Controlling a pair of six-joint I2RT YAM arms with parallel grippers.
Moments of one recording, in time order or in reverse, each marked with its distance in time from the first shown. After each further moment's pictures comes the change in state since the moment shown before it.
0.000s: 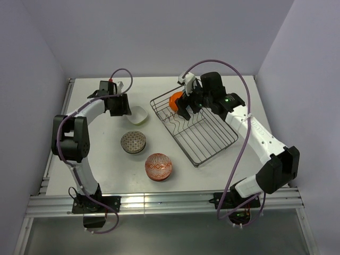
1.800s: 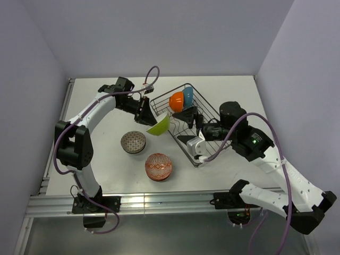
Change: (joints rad) left arm -0.201 -0.061 0.208 -0.564 1.041 0.126; right arm 0.219 -0.509 -0.281 0.052 -0.397 -1.025
